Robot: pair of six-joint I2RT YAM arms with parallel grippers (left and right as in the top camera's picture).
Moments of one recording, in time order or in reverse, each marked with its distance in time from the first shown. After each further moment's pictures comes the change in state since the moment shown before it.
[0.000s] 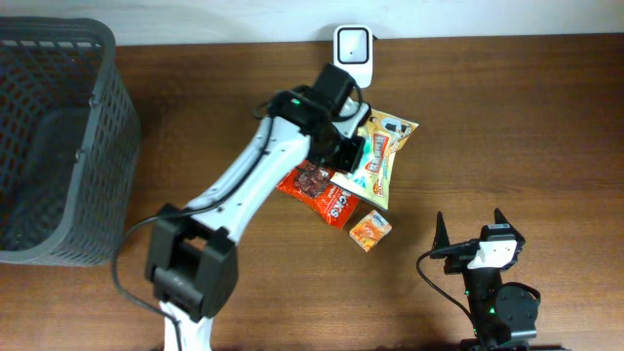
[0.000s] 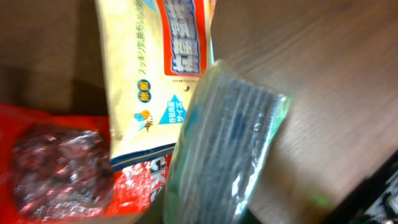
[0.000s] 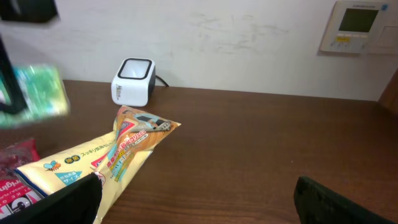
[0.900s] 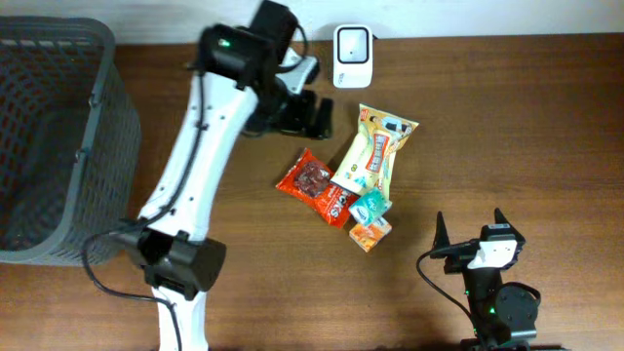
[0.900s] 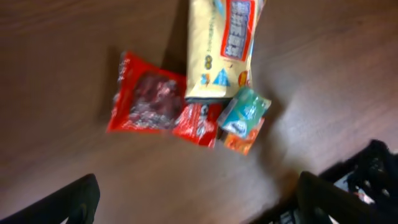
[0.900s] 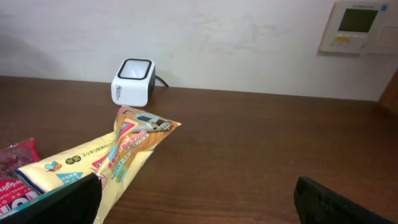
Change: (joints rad) left arm 0.192 0.068 0.601 -0.619 -0.017 0.050; right arm 0.000 0.000 0.000 0.000 0.000 0.000
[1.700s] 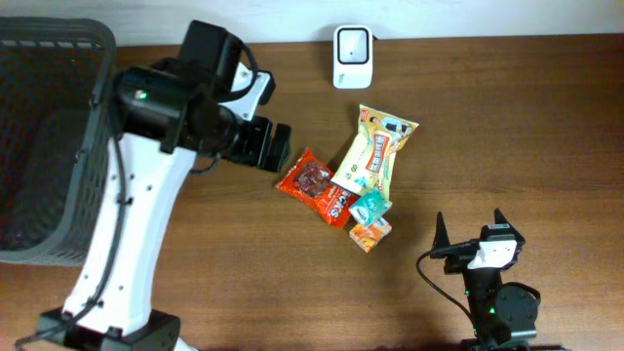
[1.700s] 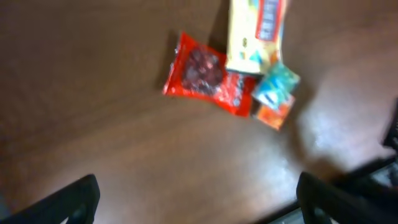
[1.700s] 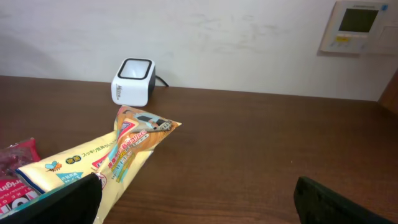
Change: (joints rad) left arm 0.049 -0.400 -0.356 0.076 -0.147 0.047; right arm 0.000 0.000 0.000 0.000 0.000 0.000
